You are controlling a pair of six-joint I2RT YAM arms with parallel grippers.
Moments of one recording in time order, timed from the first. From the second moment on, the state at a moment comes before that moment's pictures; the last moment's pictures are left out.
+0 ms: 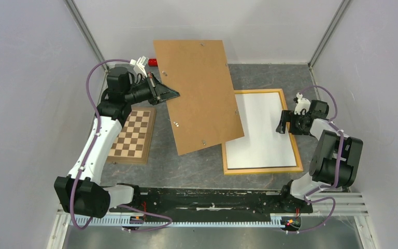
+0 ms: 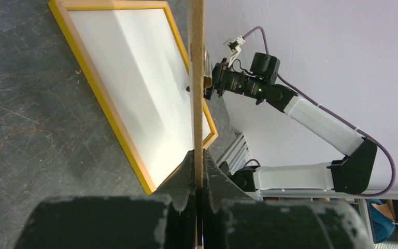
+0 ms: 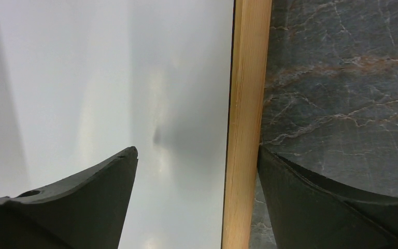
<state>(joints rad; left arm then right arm) -0.15 1.24 1.20 -0.30 0.81 -0.72 -0.36 1.56 0.81 -0.27 -0.40 -0.22</state>
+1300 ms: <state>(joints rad) -0.11 1.28 1.19 -0.36 0.74 -0.64 -0.02 1.59 0.77 -0.15 -0.53 -0.14</state>
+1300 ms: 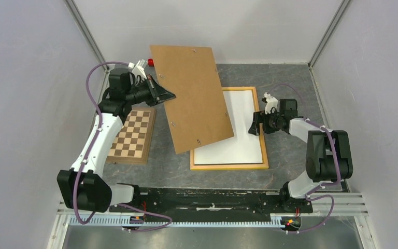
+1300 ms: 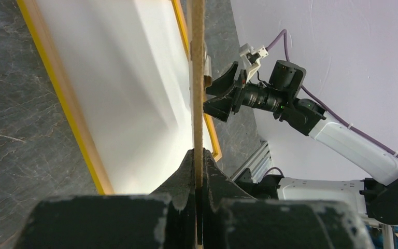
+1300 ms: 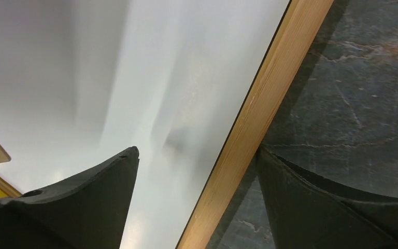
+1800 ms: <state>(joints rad) -0.07 1.48 1.21 -0.30 0.82 -0.66 -0.02 1.52 0.77 -0.19 -0.54 -0.14</state>
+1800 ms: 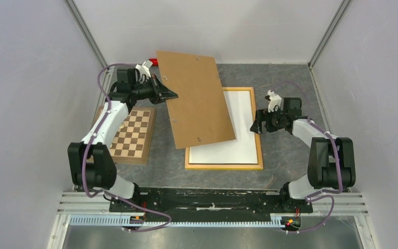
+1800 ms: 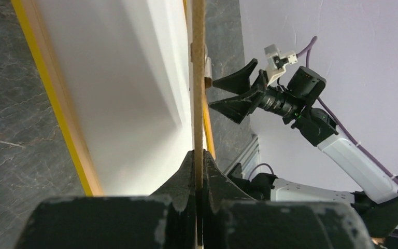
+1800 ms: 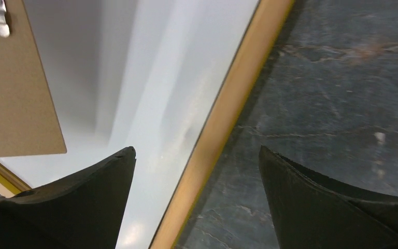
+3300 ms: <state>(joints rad) -0.25 1.93 1.30 0.04 1.03 -0.90 -0.22 1.45 0.75 -0.19 -0.55 -0.15</state>
